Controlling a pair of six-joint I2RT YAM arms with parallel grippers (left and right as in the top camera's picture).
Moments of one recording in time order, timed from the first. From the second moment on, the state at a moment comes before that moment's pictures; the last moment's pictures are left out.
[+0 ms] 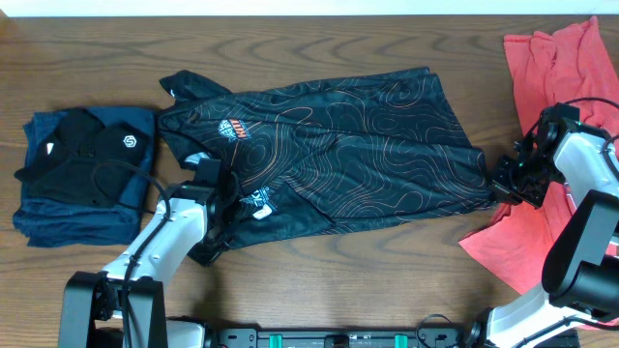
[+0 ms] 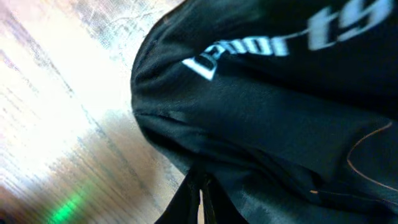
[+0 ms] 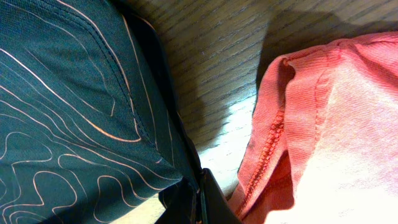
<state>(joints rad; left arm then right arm) -0.14 1.48 0.68 -0.85 -0.08 -1.08 -0.33 1.82 1.17 -0.99 -0.16 0.22</state>
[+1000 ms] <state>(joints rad) -0.14 1.31 0.53 -0.65 -0.05 -1.14 -0.33 1.82 1.17 -0.99 -0.16 0.22</state>
